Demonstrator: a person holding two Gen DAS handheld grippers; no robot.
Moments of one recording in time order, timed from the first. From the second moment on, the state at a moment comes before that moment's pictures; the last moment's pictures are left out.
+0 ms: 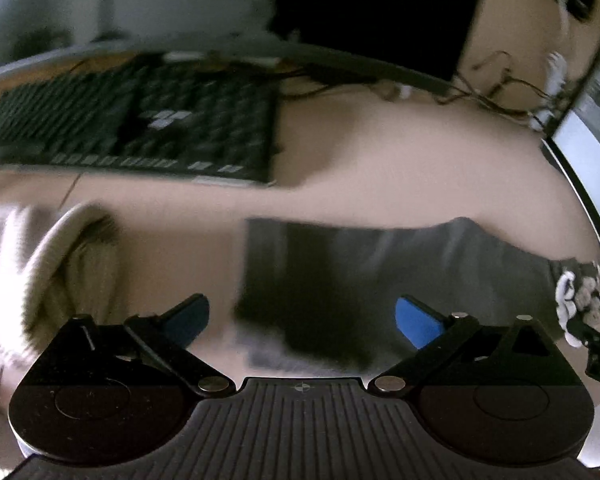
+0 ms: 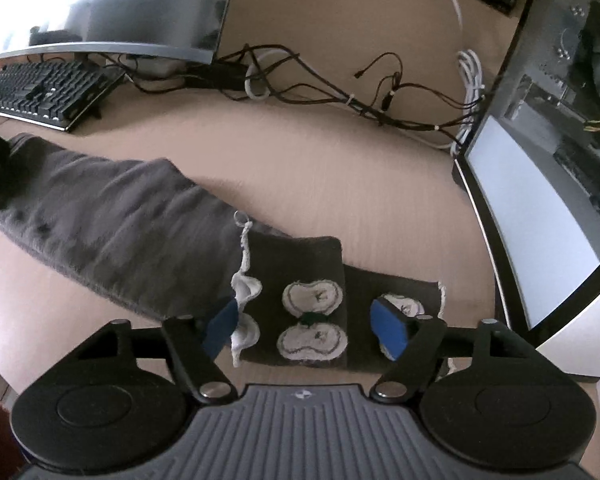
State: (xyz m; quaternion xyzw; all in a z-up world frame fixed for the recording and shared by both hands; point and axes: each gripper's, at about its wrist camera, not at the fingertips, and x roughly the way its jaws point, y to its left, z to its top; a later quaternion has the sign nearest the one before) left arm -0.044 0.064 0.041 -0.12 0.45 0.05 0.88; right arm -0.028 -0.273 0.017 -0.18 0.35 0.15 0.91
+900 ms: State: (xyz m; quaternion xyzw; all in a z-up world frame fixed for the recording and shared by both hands) left arm 0.030 0.085 0.109 -0.21 0.36 0.10 0.90; right arm 0.086 -0.282 0.087 -0.10 0.27 0.09 0.95
